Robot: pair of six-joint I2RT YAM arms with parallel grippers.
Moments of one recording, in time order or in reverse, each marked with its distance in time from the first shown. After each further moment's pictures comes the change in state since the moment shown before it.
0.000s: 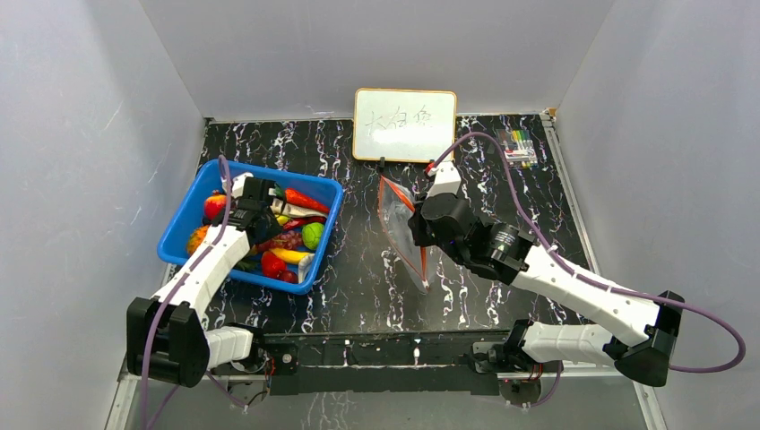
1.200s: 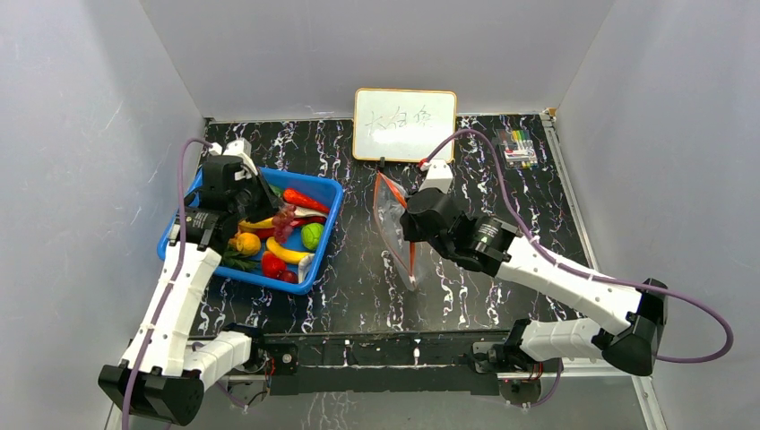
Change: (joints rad) left arm 0.012 -0.187 0.283 -0.164 0.387 0.132; right arm 0.000 0.085 0.031 0.003 0.021 0.091
